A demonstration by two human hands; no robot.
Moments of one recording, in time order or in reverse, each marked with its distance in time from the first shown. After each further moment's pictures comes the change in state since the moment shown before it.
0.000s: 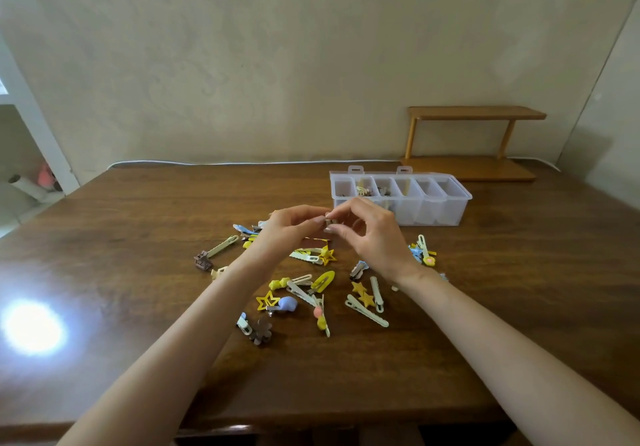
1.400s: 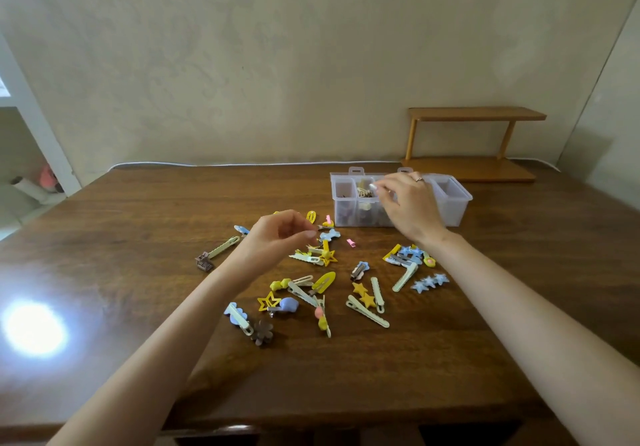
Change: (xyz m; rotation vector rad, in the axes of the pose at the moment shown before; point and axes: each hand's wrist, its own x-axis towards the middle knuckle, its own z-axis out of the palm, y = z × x) left_hand -0.016 -0.003 -0.019 0.266 0.024 0.084; right_hand 0.029 0.055 -0.039 -0.450 0.022 0.216
